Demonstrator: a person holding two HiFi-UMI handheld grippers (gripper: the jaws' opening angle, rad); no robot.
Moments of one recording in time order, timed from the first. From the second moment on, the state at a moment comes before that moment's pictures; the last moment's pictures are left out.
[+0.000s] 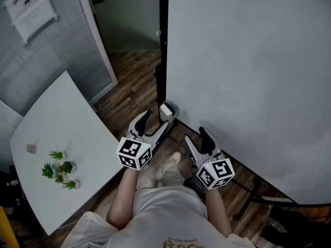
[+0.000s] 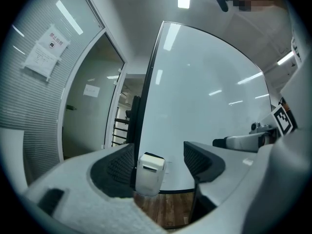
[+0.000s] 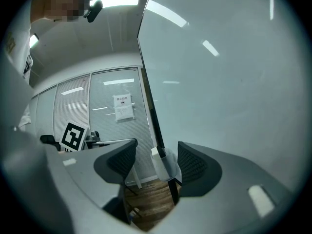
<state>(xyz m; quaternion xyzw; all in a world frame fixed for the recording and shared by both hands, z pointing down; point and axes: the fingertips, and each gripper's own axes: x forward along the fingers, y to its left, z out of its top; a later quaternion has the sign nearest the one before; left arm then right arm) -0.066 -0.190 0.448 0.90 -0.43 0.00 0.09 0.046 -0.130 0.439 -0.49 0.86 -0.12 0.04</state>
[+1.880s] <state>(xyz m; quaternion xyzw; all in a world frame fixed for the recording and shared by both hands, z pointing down) -0.010 -0.256 0.491 0.93 -0.36 0.11 0.03 0.032 -0.183 0.472 -0.44 0.88 -0.18 0.02</state>
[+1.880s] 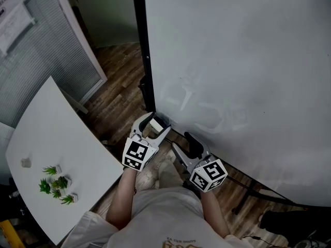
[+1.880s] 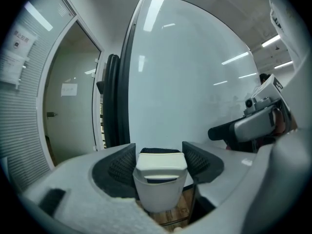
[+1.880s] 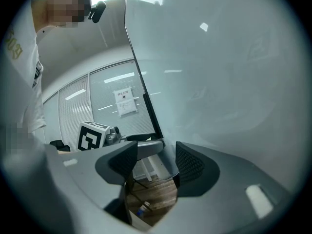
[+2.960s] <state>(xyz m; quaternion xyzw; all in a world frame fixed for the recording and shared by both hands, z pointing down) -0.018 -0.254 0.487 0.93 -0.36 0.09 0.04 0.029 -0.178 0.470 -0.44 0.88 -0.17 0.02</state>
